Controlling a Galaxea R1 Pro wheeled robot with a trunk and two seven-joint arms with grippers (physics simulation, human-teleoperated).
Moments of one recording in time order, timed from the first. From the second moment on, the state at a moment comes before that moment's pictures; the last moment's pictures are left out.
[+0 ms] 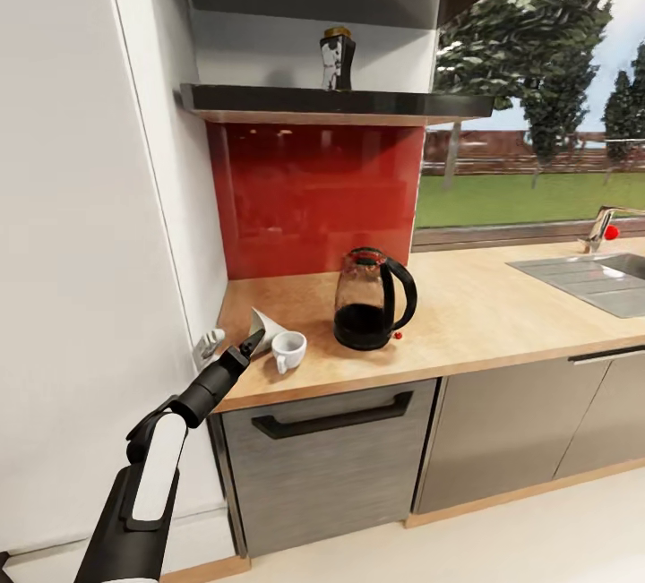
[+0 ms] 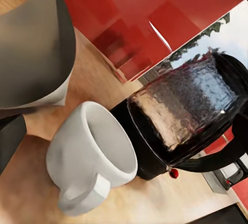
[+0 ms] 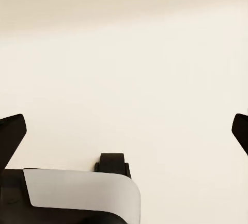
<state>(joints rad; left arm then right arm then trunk) -0.40 -0.17 0.20 -1.44 0.69 0.54 -0.22 -0.08 -0.04 0.00 -0.29 0.03 -0.11 0.00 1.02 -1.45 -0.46</state>
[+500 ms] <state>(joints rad) -0.40 -0.17 0.20 -1.44 0.69 0.54 -0.22 -0.08 -0.04 0.00 -0.29 0.03 -0.11 0.00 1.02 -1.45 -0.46</state>
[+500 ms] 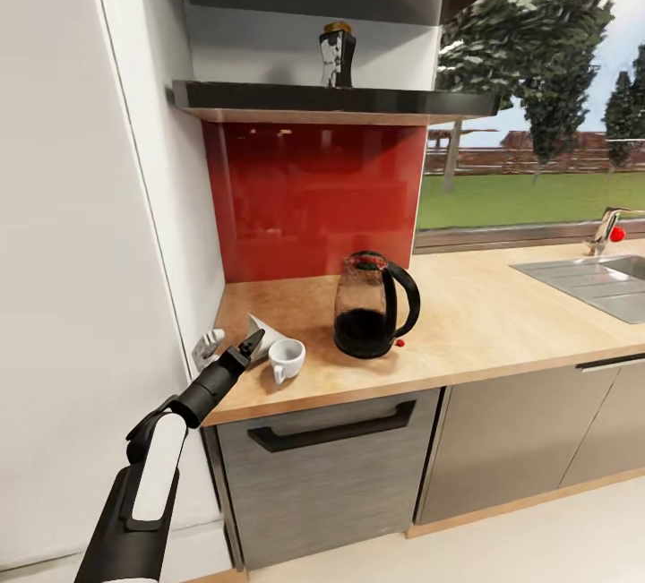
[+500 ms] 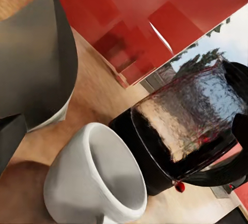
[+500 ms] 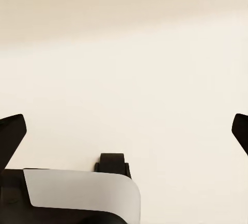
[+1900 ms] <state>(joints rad) -0.40 -0.17 0.20 -1.44 0.69 0.54 -0.22 -0.08 -0.04 0.00 -0.29 0.03 -0.11 0.00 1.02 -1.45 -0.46</state>
